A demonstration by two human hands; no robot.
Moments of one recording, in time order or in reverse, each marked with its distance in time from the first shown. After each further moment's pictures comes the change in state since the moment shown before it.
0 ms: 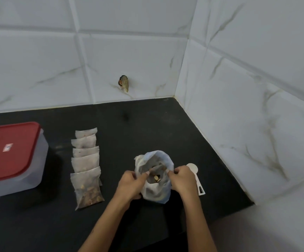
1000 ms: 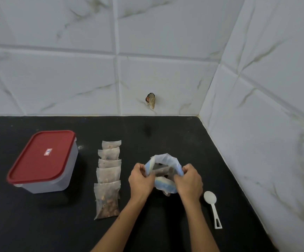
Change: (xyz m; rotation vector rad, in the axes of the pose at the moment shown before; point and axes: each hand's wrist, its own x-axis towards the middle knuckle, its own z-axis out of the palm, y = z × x) left_hand 0.039 0.027 -0.011 -0.097 0.422 0.274; right_hand 0.027 -0.063 0.011 -0.022 0.214 -0.142
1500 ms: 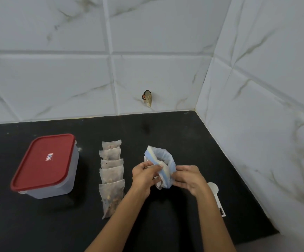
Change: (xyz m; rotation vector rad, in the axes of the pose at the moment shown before) left_hand 0.001 0.026 -0.015 -0.468 -0.278 -0.409; right_hand -0.002 -0.006 -0.020 0.650 -0.541 0.349
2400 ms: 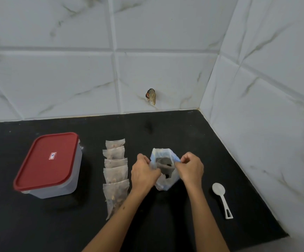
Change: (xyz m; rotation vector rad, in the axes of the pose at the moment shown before) left_hand 0.017 0.003 -0.015 0.857 0.227 0.414; right_hand 0.020 -0.001 0.029 -0.487 0.513 -0.435
